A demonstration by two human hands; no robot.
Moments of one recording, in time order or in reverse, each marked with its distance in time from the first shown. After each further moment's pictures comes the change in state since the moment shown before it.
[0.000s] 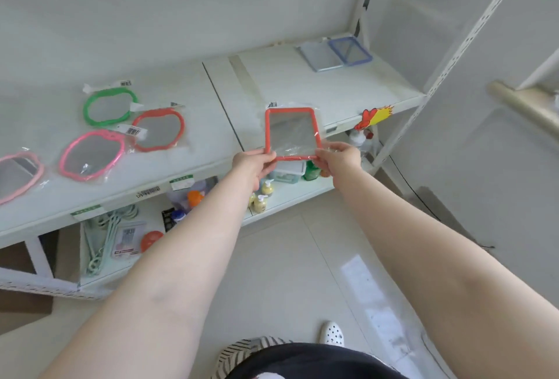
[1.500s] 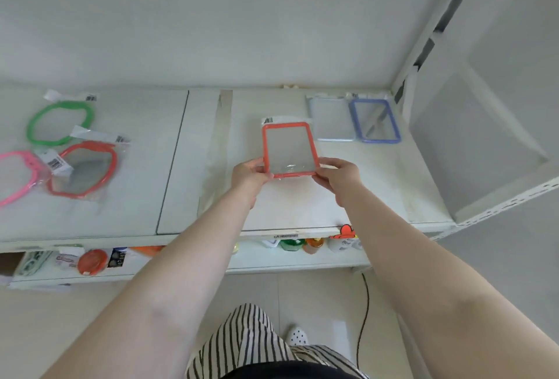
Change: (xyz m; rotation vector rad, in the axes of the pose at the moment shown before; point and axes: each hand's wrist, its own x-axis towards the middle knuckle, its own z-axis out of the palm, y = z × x) left_hand 0.242 0.066 0.221 0.145 0.331 0.195; right_hand 0.358 -0.153 -0.006 -0.124 -0.392 0.081
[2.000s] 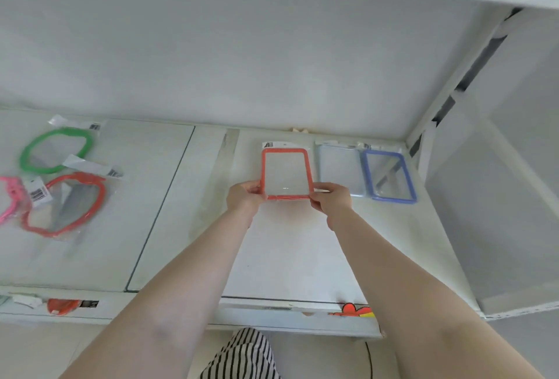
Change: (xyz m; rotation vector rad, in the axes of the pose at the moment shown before) left_hand 0.097 0.017 0.015 0.039 0.166 0.048; right_hand 0.103 -0.026 0.038 -0.241 -0.004 -0.070
